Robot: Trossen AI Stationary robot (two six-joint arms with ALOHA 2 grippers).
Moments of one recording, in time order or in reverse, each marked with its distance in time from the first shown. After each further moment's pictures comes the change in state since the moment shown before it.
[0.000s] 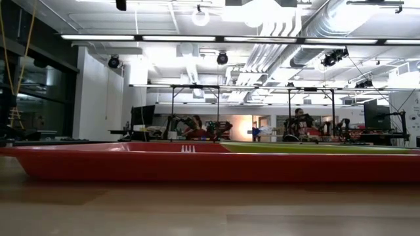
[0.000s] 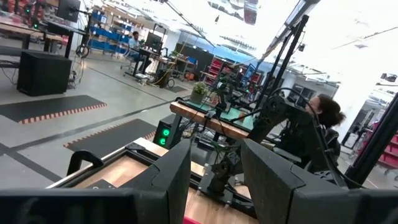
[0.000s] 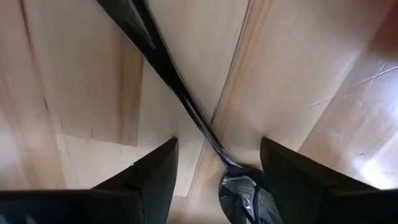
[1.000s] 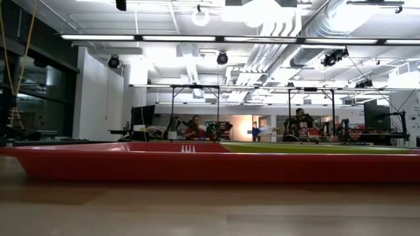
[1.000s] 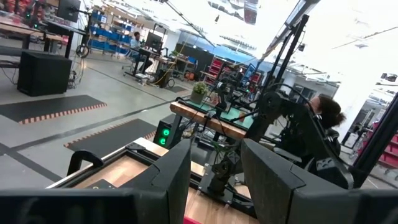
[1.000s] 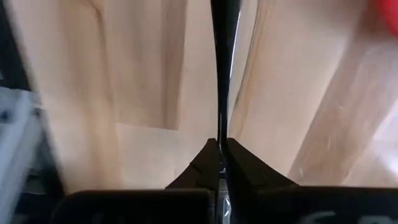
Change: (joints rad) left arm 0.000 0.000 0.000 -0.001 0.000 0.000; right arm 0.026 -0.086 0.030 -0.021 -0.002 0.132
